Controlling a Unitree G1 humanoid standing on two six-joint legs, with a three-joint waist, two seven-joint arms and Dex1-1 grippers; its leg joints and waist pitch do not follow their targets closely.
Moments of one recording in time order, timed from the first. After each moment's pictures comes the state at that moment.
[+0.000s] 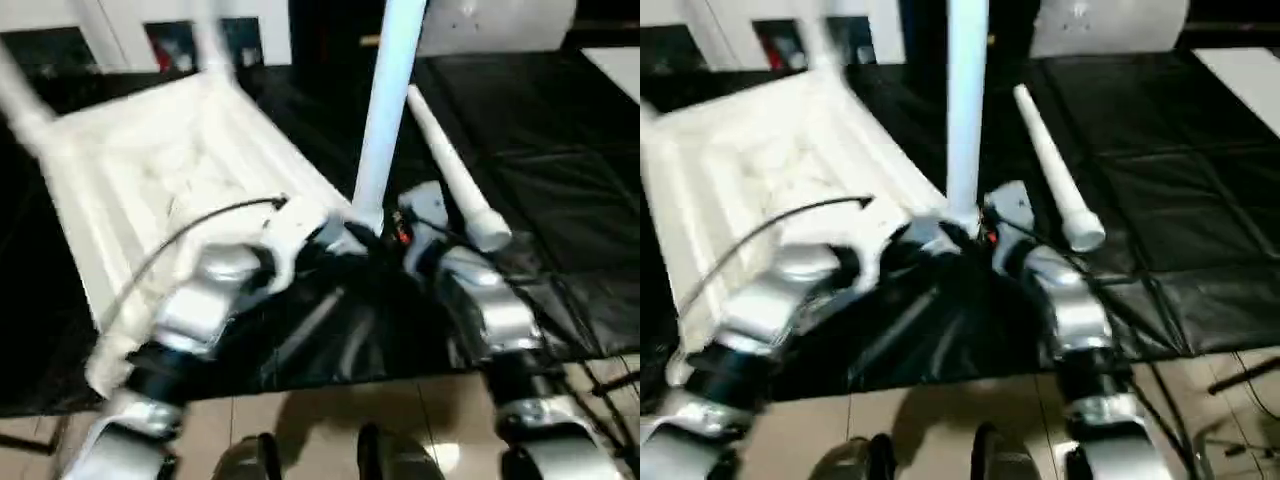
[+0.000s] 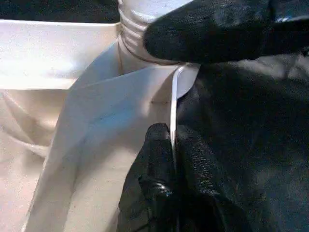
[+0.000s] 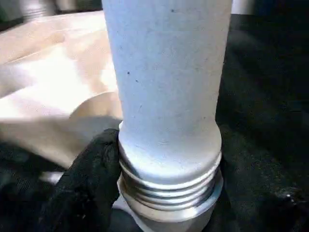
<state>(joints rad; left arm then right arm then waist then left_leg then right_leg) -0.55 0.18 -0.23 0.17 0.02 0.62 -0.64 -0.54 -0.09 0.01 0.45 0.09 0.18 0.53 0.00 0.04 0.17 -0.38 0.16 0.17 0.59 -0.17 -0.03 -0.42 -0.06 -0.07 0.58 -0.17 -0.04</state>
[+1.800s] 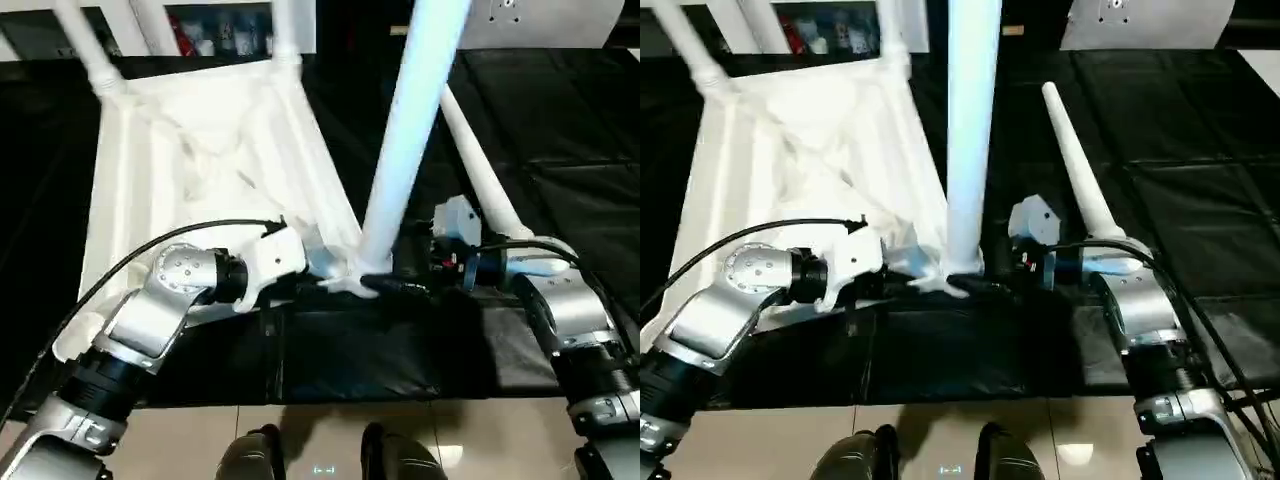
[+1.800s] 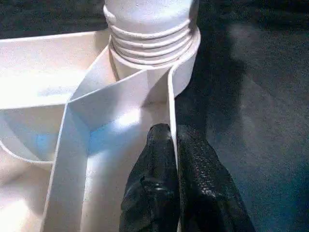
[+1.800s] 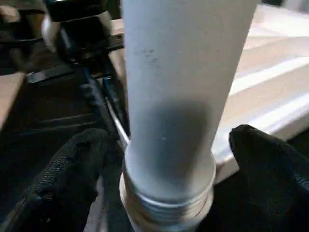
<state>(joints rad) -0.47 0.49 -0.33 0.11 -0.03 0.25 -1.09 -0.53 -0.43 0.13 0.40 0.23 0.01 1.25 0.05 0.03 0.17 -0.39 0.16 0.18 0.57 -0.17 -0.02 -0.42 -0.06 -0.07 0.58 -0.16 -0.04</state>
